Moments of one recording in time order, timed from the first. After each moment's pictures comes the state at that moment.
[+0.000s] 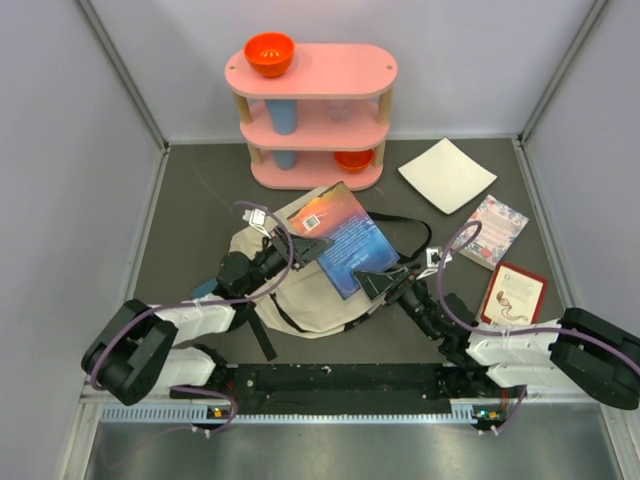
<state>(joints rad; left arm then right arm) -0.57 1.27 0.33 1.17 0.38 -1.23 1.02 1.10 0.09 1.20 0.34 0.84</state>
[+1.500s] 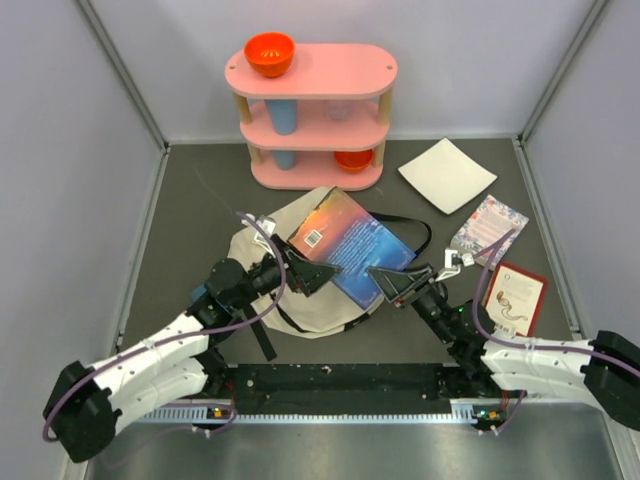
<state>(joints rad) -0.76 0.86 0.38 0.60 0.31 -0.81 1.01 0.88 0.05 1.20 0.28 0.87</state>
